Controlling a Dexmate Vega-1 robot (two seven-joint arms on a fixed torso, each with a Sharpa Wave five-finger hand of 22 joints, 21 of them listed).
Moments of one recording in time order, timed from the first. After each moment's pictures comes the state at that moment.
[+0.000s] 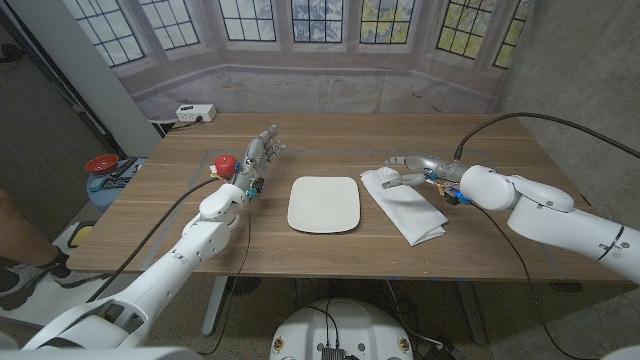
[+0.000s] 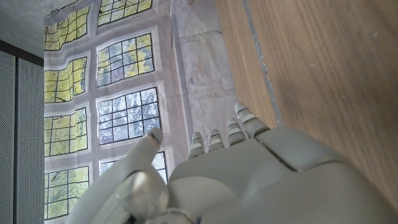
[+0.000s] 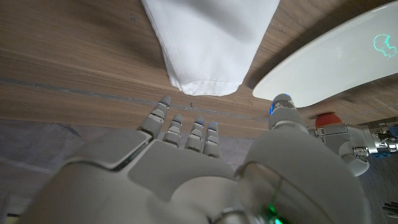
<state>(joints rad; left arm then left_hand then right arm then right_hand) 0.84 0.49 0.39 -1.29 -0.66 -0.31 -0.09 0.24 0.15 0.65 0.05 0.17 -0.02 -0.08 0.18 0.18 -0.07 0.03 0.21 0.19 0.00 0.11 0.18 0.17 0.15 0.09 0.21 0.17 -0.90 -1.11 -0.54 -2.10 -0.18 -0.32 0.19 0.61 -0.01 0.25 -0.16 0.20 0.09 -0.08 0.19 0.19 0.12 -0.09 0.19 0.19 -0.04 0.06 0.19 0.19 0.14 0.11 0.17 0.17</state>
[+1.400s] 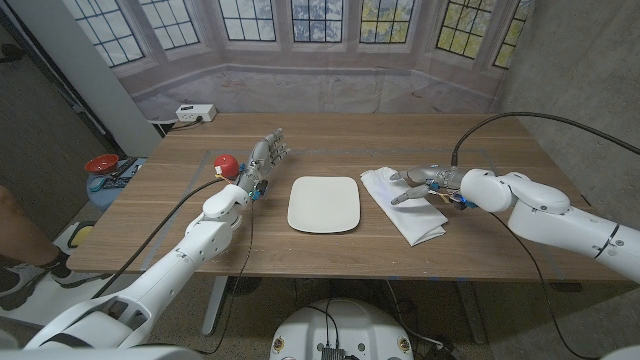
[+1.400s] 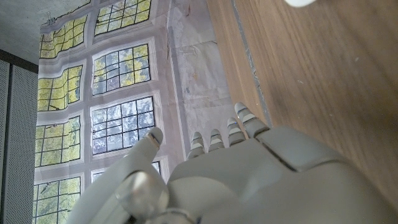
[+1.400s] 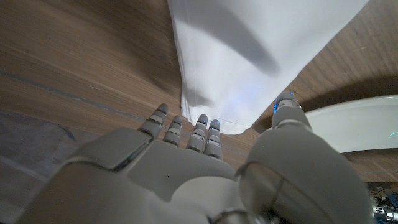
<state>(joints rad) 0.82 0.49 0.41 -1.27 -0.66 -0.29 -0.12 0.24 0.15 0.66 0.05 0.17 -0.03 -0.08 0.18 0.18 -0.07 0.03 0.21 0.19 0.01 0.10 0.18 0.17 0.15 0.09 0.21 0.17 -0.86 -1.11 -0.60 -2.04 -0.39 -0.29 0.35 0.61 -0.04 0.25 -0.15 0.23 0.12 -0.11 0.20 0.19 0.14 -0.12 0.18 0.18 -0.06 0.06 0.19 0.19 0.04 0.09 0.17 0.17</state>
